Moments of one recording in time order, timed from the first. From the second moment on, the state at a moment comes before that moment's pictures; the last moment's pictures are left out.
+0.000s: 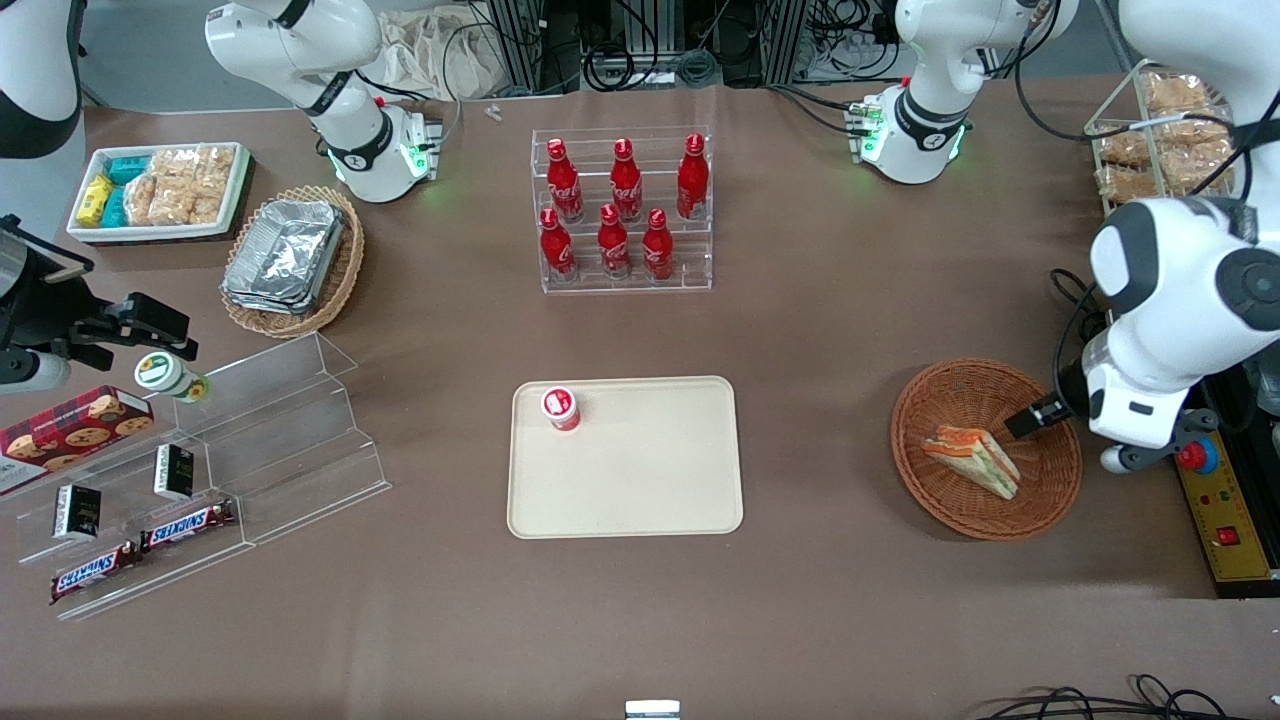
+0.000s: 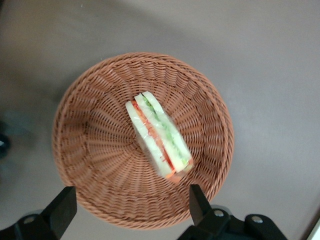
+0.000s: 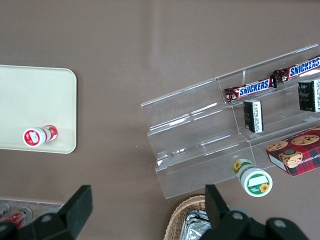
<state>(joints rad) -0.03 0.24 0.02 -1.92 0.01 2.20 -0.52</state>
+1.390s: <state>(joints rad) -0.02 0.50 0.00 -1.87 0.00 2.34 -0.96</state>
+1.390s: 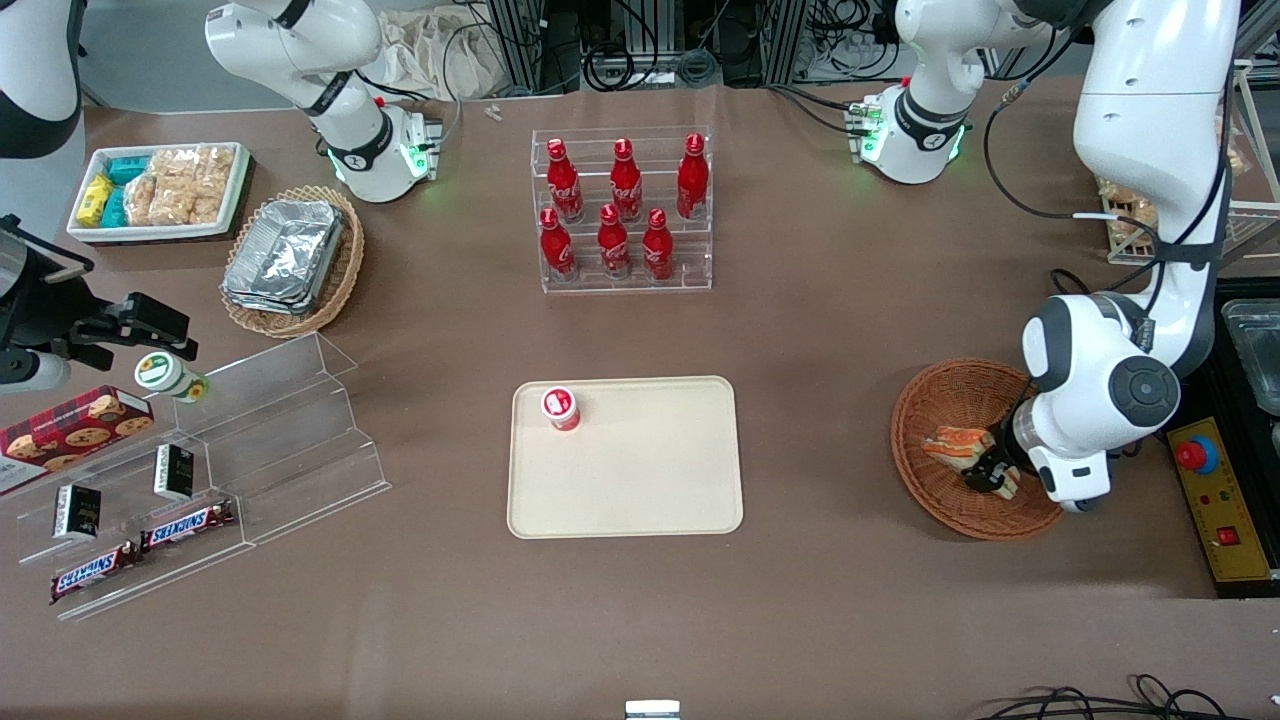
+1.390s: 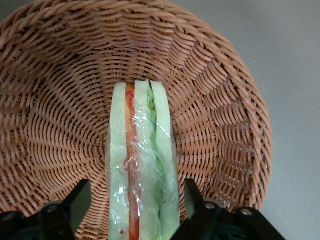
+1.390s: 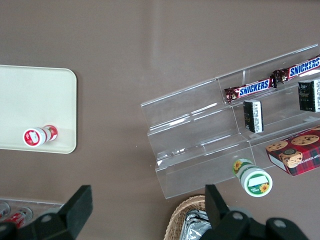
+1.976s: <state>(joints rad) -0.02 0.41 0.00 -1.84 0.00 2.24 -0.98</state>
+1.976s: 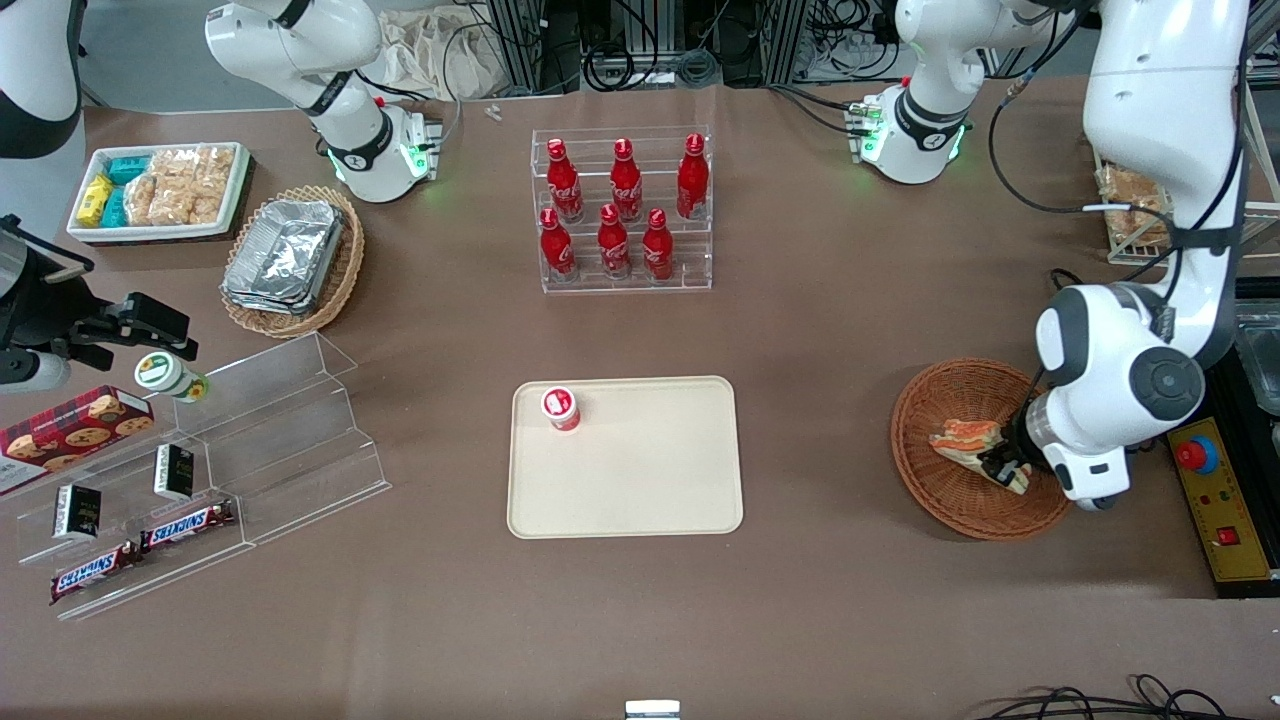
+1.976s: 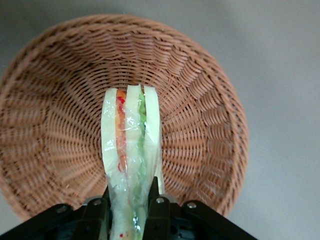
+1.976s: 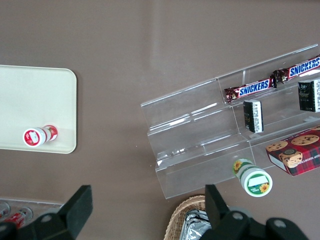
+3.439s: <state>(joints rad) -0.15 0.34 -0.35 -1.39 0.04 1.56 -0.71</state>
